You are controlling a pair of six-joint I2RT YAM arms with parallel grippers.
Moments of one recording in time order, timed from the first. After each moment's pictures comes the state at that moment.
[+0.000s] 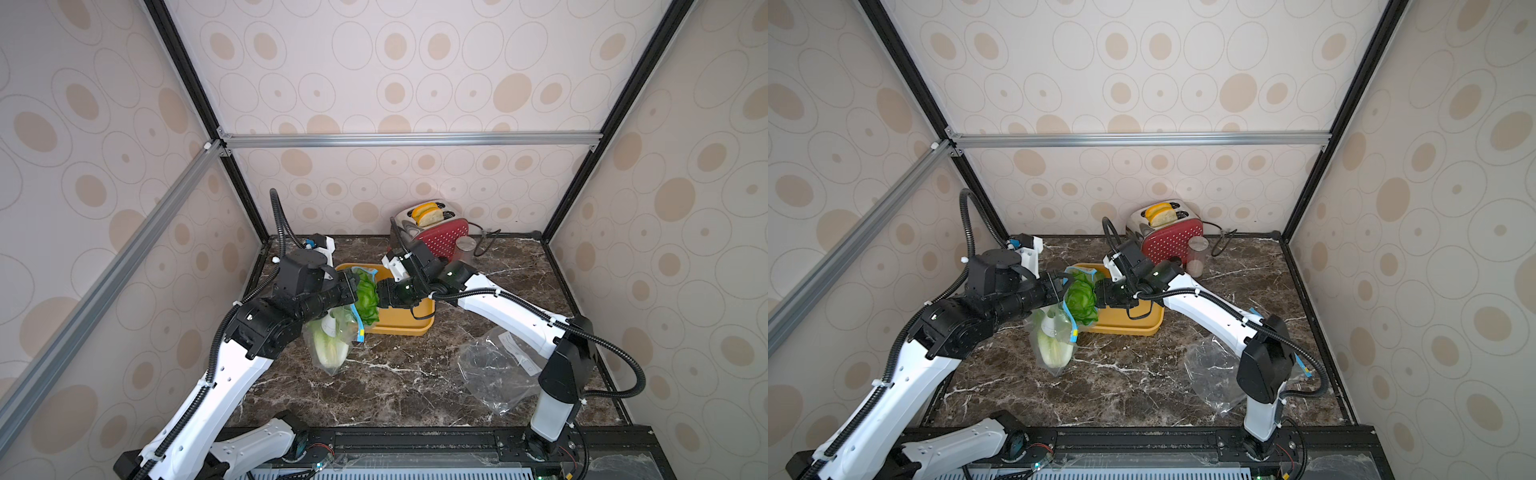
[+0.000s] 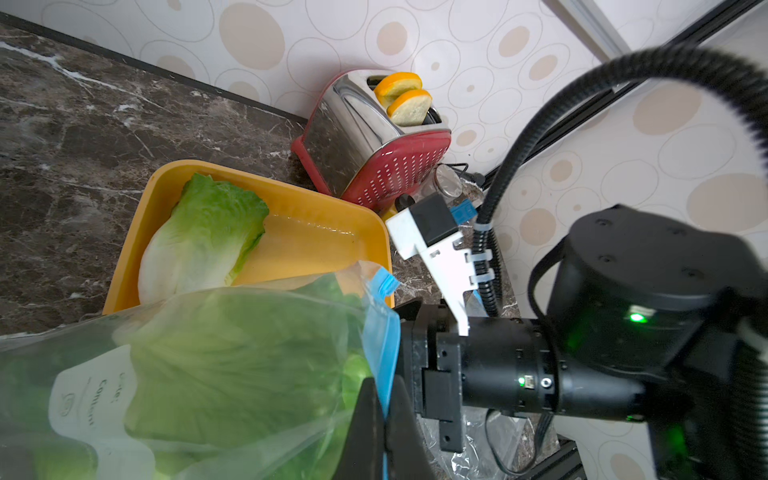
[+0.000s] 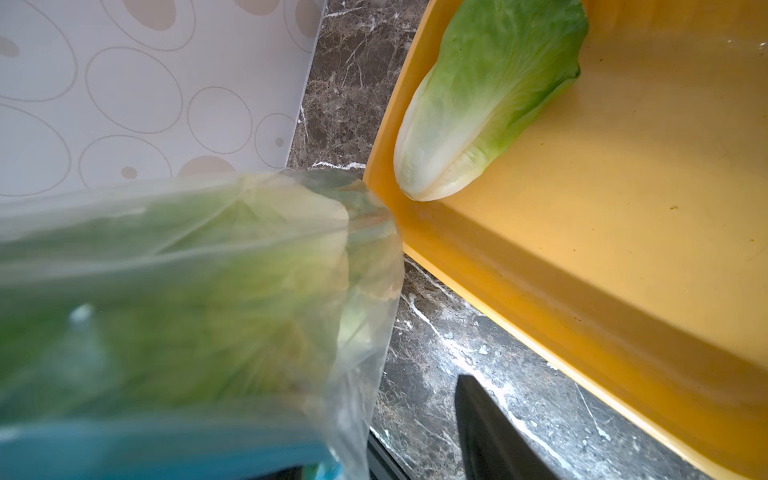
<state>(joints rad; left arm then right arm) -0.57 1.03 1.38 -0.83 -0.03 -0.69 0.82 1.80 1.69 -0.69 -0.34 0.69</state>
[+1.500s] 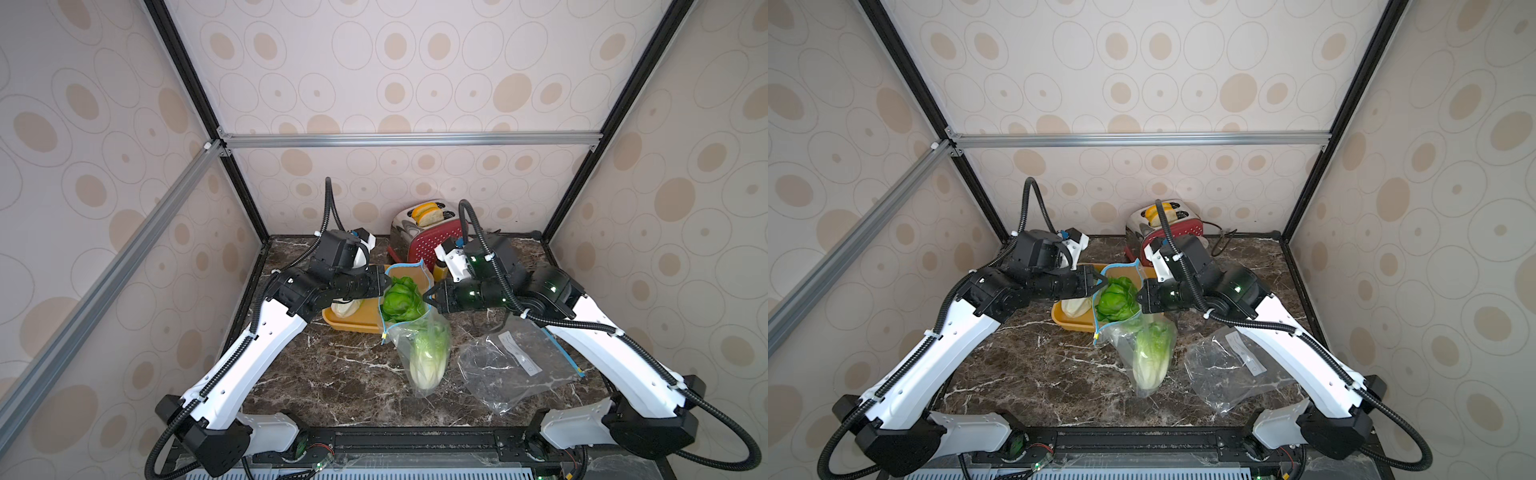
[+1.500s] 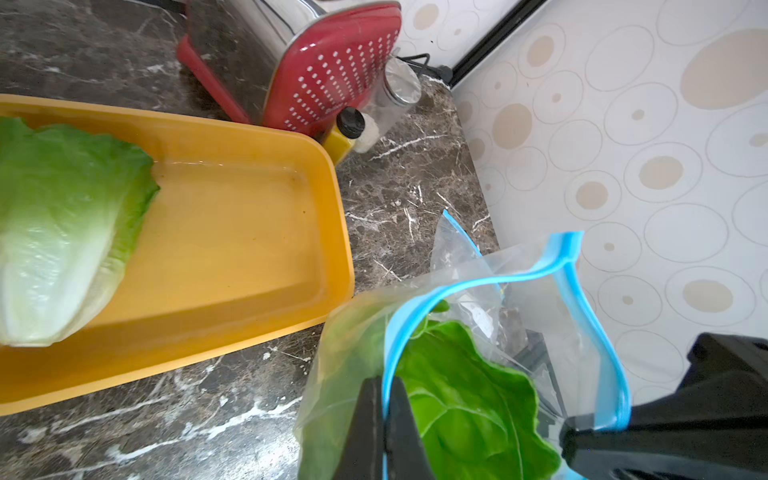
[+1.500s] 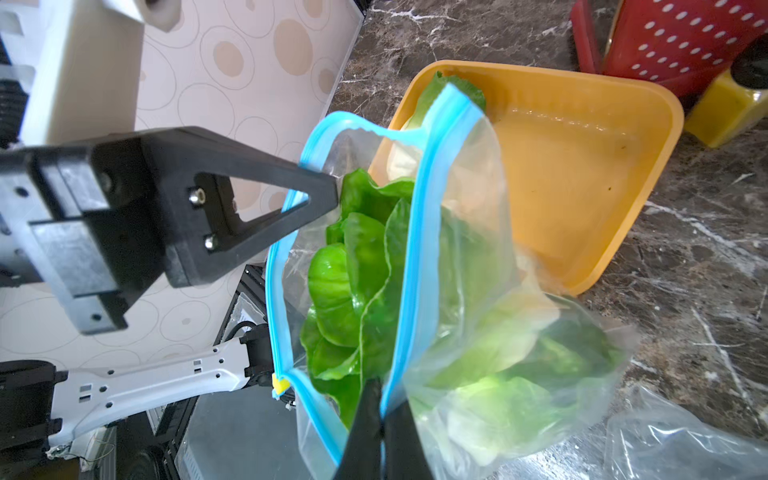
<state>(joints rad) -0.60 1.32 1.53 -0.87 0.24 -0.58 0.80 1.33 1.64 -1.01 -0.18 0.63</state>
